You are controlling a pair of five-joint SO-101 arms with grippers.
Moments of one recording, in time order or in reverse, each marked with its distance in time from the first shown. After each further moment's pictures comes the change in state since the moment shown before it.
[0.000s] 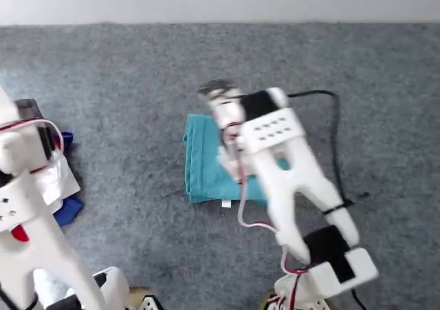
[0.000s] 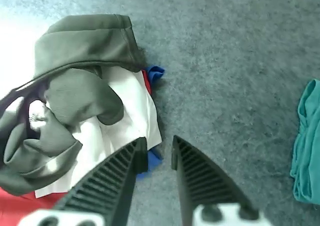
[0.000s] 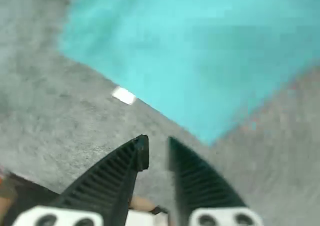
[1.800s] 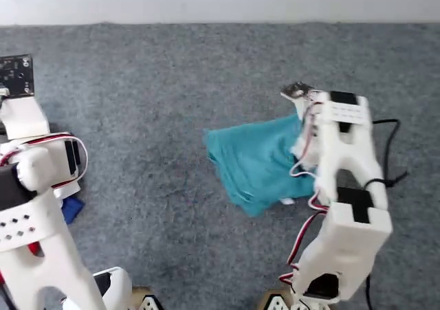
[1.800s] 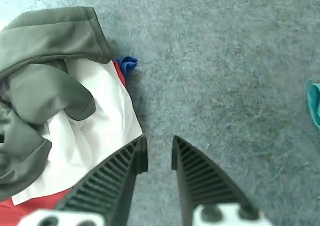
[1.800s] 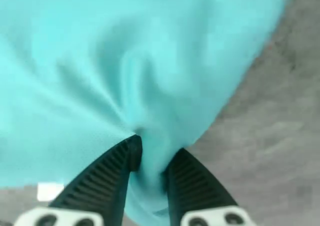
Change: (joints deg) left arm 5.9 -7.7 11.7 -2.9 0.0; right arm 30.8 21.3 -0.6 -20.4 38.3
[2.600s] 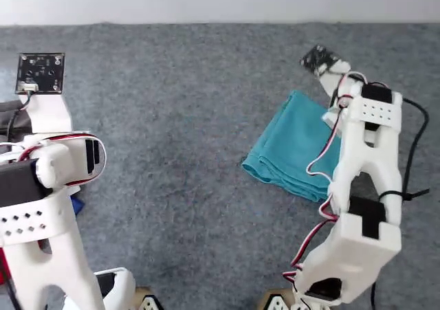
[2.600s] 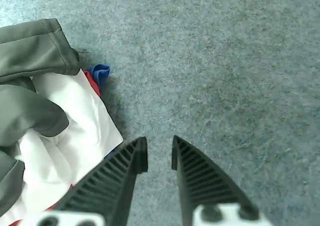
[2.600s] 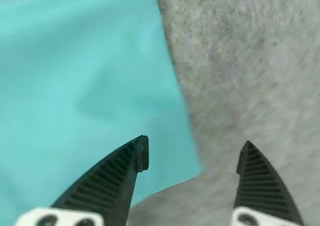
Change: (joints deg) left arm 7.1 0.0 0.9 -0.7 0.0; right arm 2.1 -7.2 -5.4 -14.6 4.7
